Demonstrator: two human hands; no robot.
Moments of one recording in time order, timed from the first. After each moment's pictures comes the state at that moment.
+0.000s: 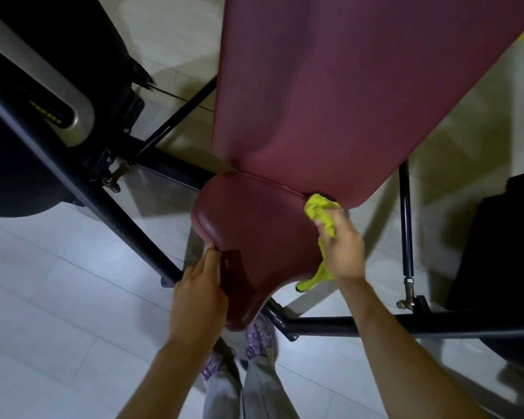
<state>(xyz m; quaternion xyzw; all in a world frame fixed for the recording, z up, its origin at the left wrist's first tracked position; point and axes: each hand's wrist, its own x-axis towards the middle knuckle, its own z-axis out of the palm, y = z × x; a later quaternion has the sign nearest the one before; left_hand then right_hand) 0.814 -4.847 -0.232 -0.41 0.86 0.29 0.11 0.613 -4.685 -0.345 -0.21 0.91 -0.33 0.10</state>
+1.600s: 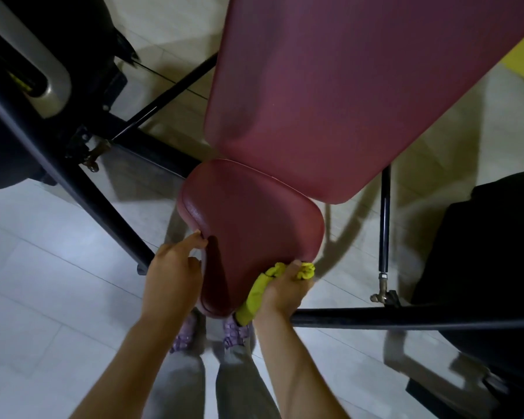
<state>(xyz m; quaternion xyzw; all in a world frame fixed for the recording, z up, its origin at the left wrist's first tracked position) 0.829 -4.879 -0.275 -0.42 0.85 0.33 0.01 0.744 -4.747 -0.303 0.41 0.74 -0.52 0.13</state>
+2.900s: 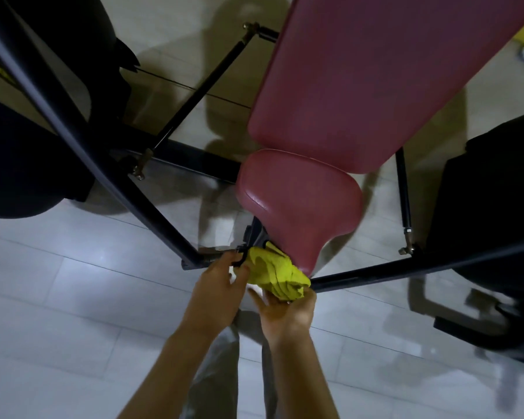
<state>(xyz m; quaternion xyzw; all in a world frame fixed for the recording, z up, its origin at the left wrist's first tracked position) 0.925 -4.941 -0.234 -0.36 0.76 0.52 0.17 0.883 -4.818 -0.245 0.56 0.38 -0.70 0.21</state>
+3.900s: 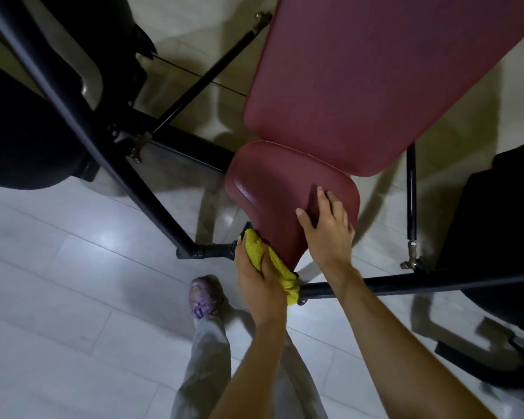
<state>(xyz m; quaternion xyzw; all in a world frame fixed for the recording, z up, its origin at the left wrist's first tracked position) 0.858 -4.794 -0.275 -0.58 0.58 0.55 -0.13 0.721 -4.743 -0.293 -0.13 0.95 -0.17 0.22</state>
